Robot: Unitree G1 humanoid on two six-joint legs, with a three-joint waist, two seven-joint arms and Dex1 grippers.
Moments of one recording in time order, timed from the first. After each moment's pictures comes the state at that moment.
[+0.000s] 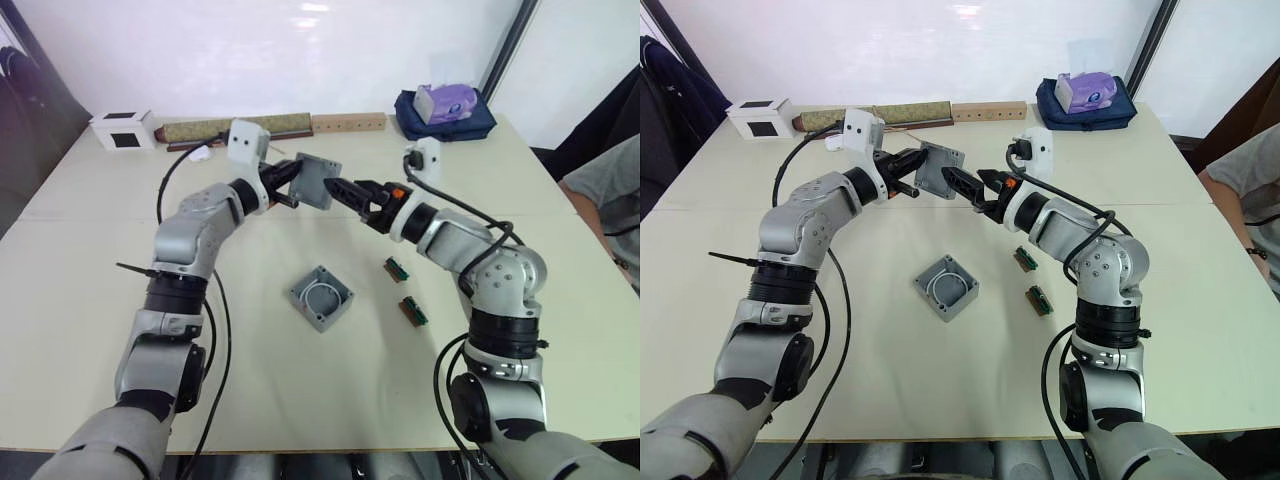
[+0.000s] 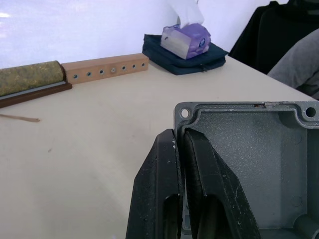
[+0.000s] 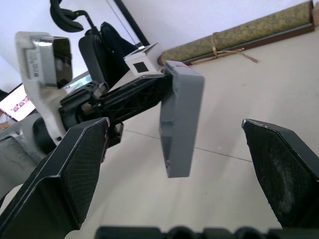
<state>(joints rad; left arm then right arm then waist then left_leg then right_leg) -0.89 0.29 0.04 0.27 -0.41 0.58 -0.47 -0.72 -0.18 -0.22 -0.17 0.81 1.05 0.21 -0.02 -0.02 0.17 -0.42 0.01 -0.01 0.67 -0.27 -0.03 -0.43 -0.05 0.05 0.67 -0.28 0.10</state>
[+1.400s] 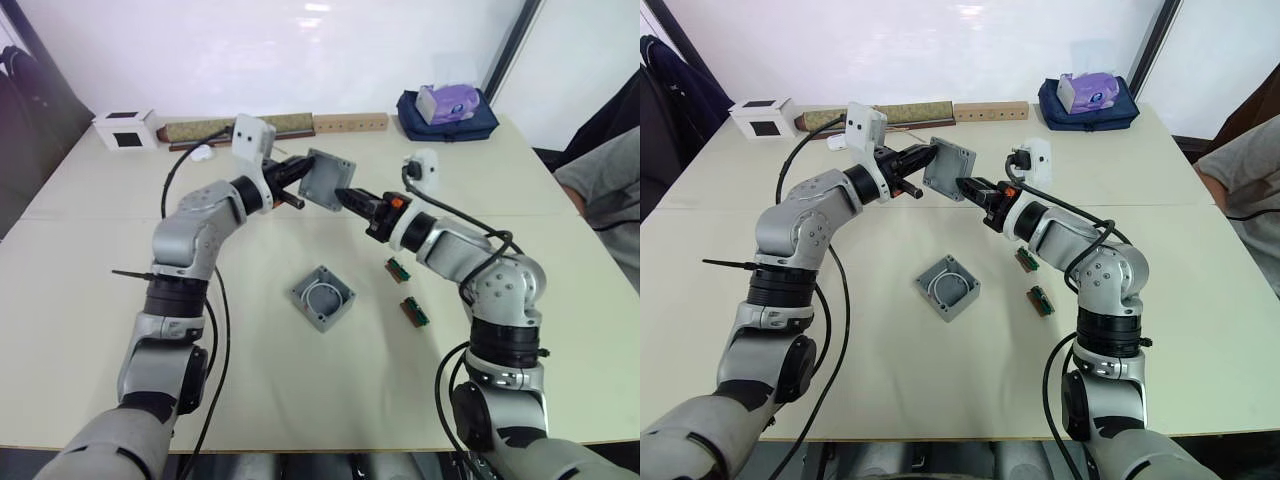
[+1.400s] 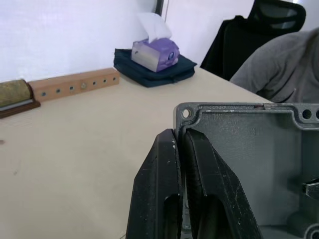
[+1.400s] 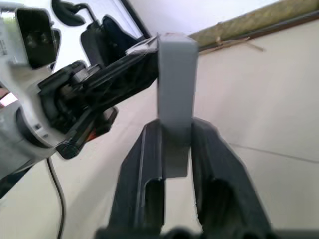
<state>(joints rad) -0.88 0.29 0.05 0.19 -0.42 0.61 -0.54 -0.68 -0.18 -0.21 -0.19 0.84 1.05 0.19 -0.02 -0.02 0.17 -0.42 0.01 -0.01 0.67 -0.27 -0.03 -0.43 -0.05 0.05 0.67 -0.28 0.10</state>
